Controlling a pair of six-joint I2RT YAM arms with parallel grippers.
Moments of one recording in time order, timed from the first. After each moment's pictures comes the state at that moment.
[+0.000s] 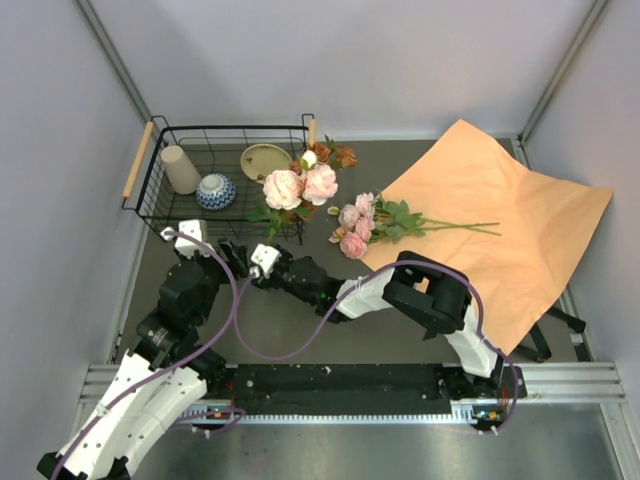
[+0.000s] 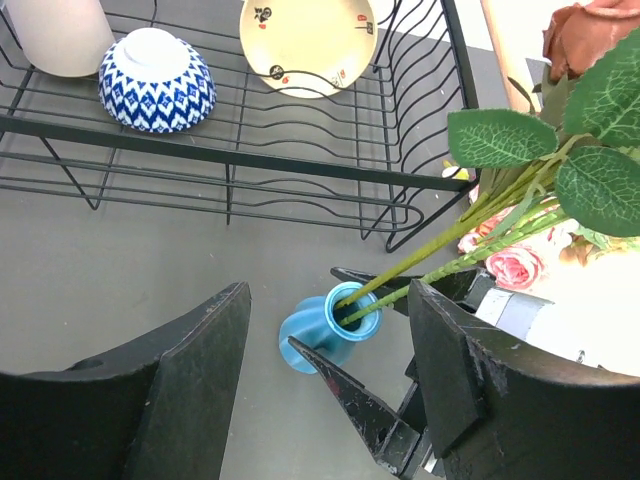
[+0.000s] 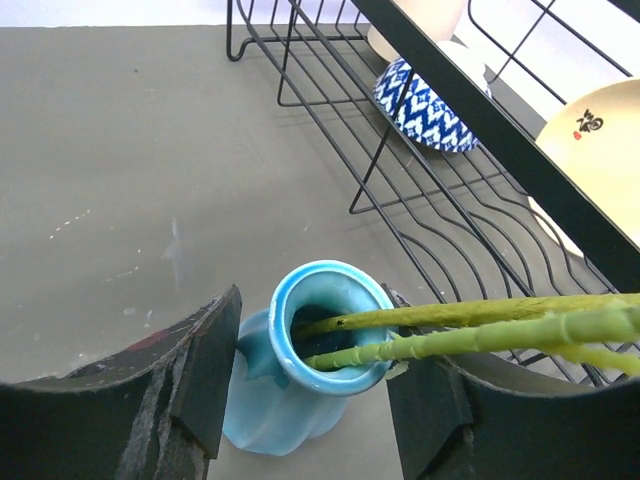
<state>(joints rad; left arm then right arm) -0.51 0.44 0.61 -0.38 -0.40 -0.35 1.16 2.12 1.13 0.94 0.17 -0.30</state>
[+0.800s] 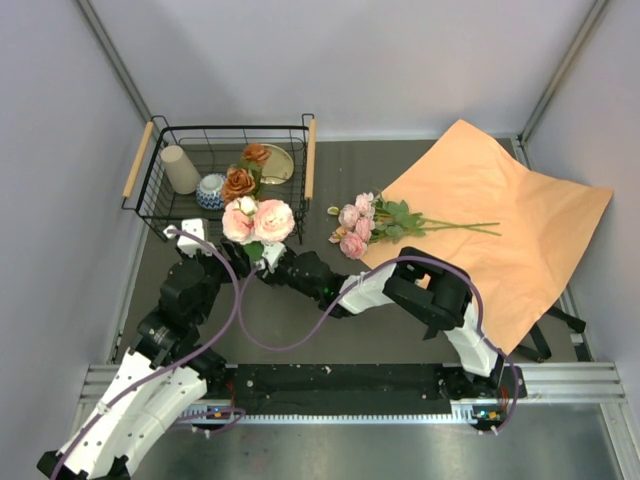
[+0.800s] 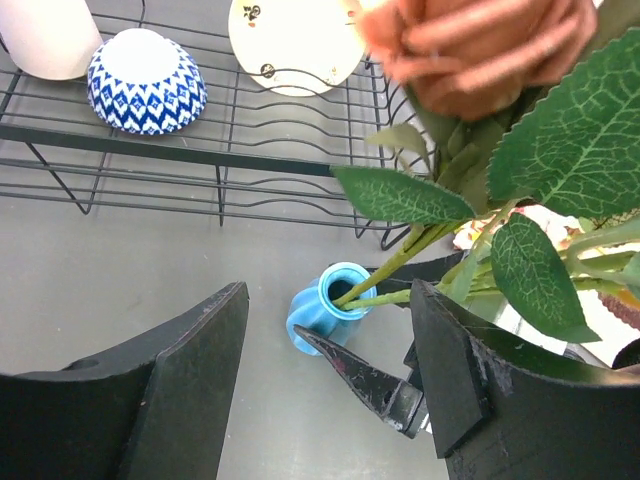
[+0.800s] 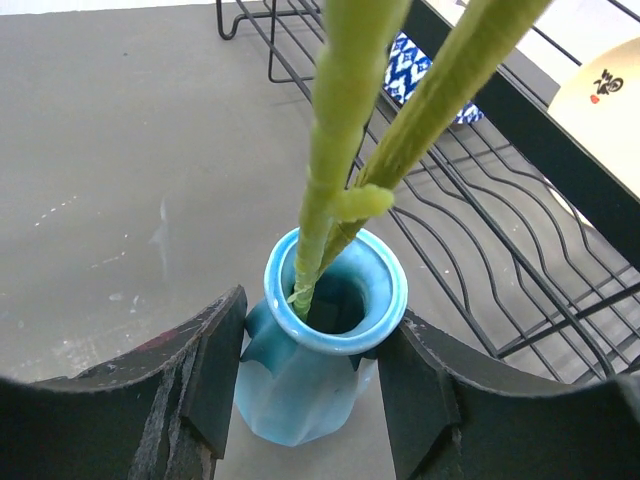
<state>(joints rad) -0.51 0.45 0.61 -0.37 -0.38 -0.34 1.13 2.12 1.12 0.92 0.13 -0.24</state>
